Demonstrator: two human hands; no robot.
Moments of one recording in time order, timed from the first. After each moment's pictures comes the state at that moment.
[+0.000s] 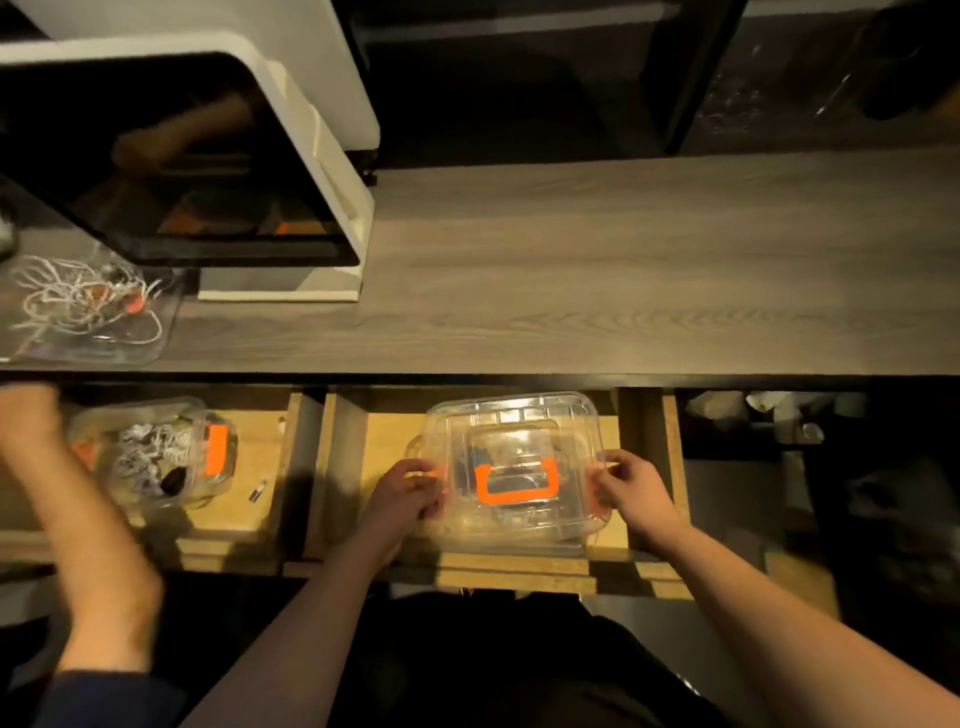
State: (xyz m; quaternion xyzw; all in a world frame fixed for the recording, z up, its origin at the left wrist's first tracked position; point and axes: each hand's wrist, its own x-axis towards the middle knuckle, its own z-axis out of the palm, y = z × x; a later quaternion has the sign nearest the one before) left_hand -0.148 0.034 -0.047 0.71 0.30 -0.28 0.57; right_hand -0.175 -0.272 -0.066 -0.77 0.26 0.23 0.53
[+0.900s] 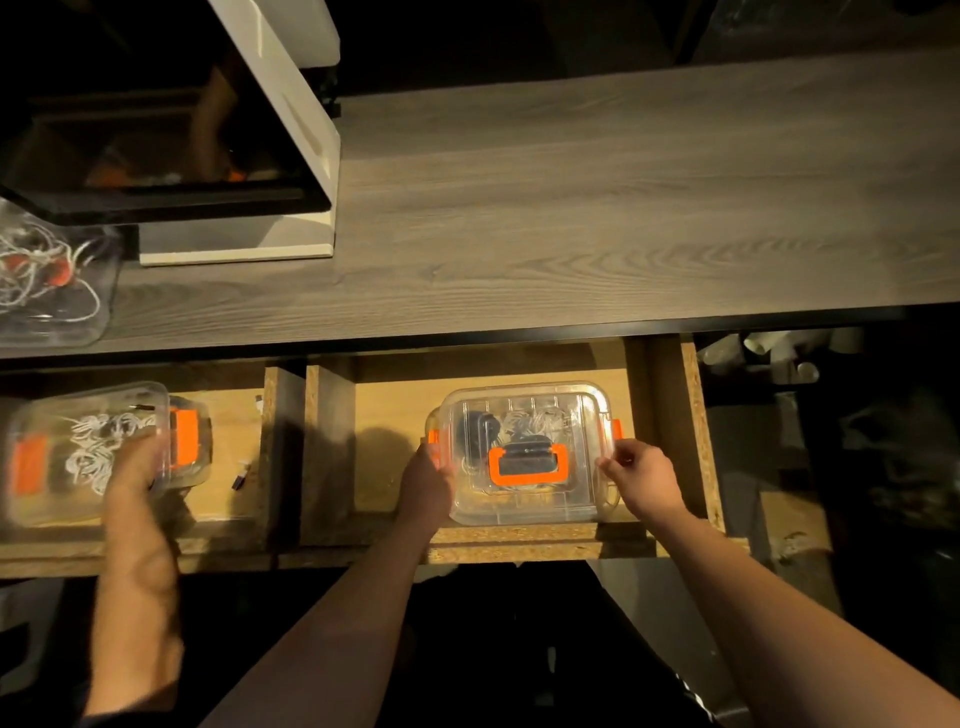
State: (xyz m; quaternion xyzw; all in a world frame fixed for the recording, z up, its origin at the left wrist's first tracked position) left_hand -0.169 0.037 -0.141 0.86 0.22 -0.30 0.34; right_hand -0.217 -0.231 -0.128 -0.78 0.35 0.24 0.45
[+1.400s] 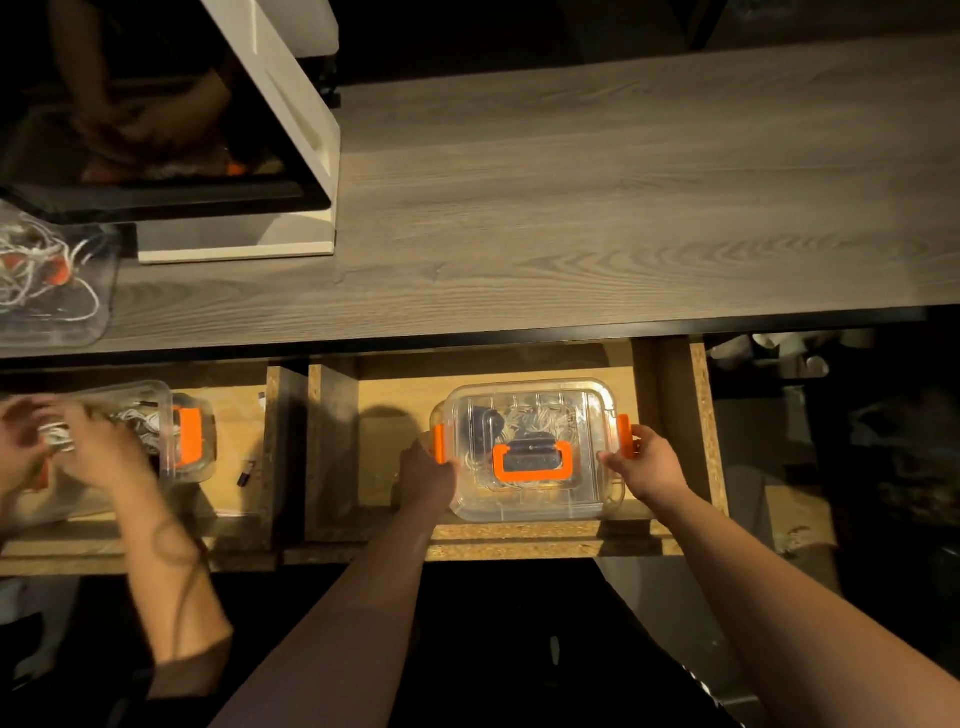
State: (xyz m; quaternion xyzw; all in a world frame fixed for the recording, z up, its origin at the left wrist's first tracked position) left_hand -0.147 0.040 -0.159 0.83 0.30 -0.31 0.35; right_hand -0.189 -0.234 -0.132 -0.73 0.41 0.27 0.48
